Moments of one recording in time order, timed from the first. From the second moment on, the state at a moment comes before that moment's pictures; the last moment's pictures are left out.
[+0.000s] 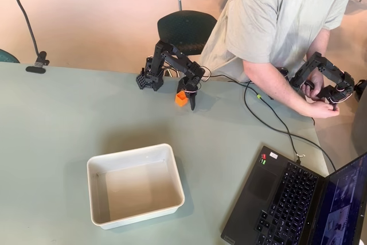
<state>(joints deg) -71.3 84.6 111.8 81.5 34.7</state>
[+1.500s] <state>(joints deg) -71.1 91.0 115.7 81.1 34.7</state>
